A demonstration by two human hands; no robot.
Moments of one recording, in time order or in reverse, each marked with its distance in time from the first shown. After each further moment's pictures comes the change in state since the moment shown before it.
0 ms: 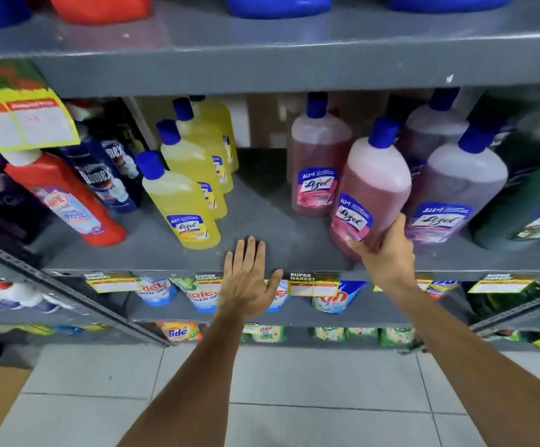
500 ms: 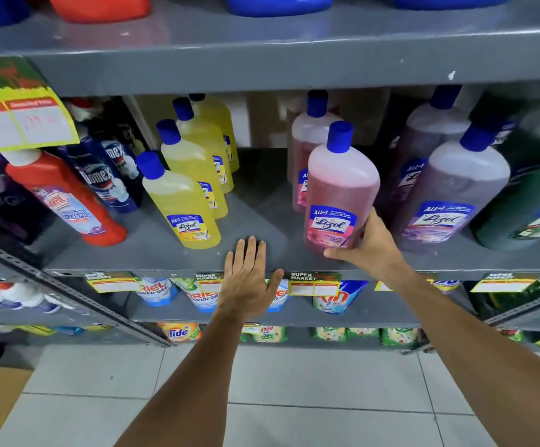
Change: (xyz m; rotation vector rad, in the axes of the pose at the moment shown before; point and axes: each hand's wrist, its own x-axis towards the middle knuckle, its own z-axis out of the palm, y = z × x) left_hand 0.003 -0.002 0.001 0.015 -0.028 0.001; right_hand 0.015 -0.013 0.010 0.062 -0.277 -0.101
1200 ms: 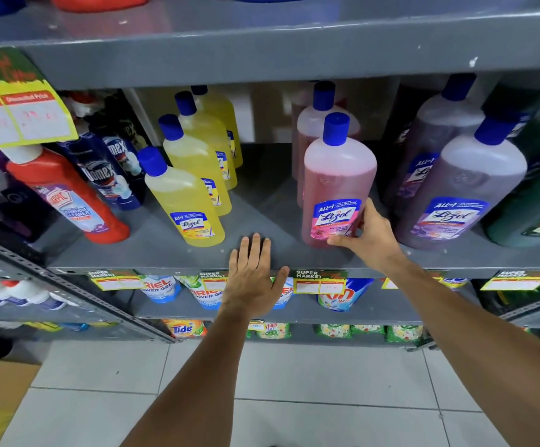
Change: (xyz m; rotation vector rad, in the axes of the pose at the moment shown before) left_hand 0.001 0.000 0.003 0.003 -0.002 -0.010; right_hand 0.016 0.001 0.010 0.006 -0.029 -0.004
